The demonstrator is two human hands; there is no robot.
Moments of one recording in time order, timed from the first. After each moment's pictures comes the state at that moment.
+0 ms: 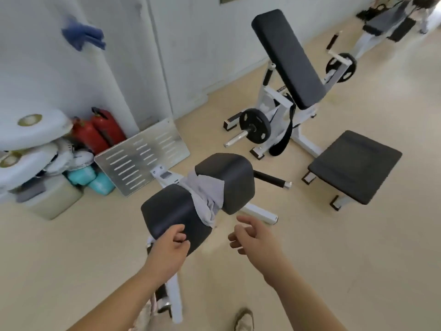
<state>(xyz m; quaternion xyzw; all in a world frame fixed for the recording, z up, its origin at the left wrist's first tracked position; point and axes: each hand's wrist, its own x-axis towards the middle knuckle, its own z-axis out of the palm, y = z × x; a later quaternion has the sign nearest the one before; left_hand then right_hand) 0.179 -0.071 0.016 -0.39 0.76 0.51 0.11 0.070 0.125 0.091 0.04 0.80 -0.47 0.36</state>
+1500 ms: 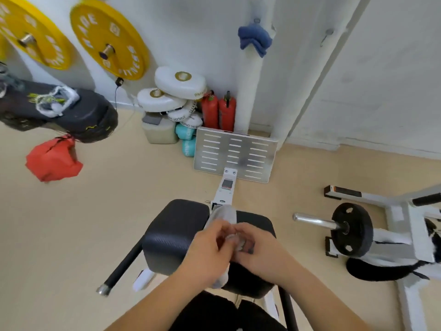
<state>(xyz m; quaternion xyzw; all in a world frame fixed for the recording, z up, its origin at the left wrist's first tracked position) -0.076 -0.063 0.076 -0.57 0.59 0.54 -0.20 -0.241 -0.044 0.096 -0.54 0.63 -0.16 0.53</state>
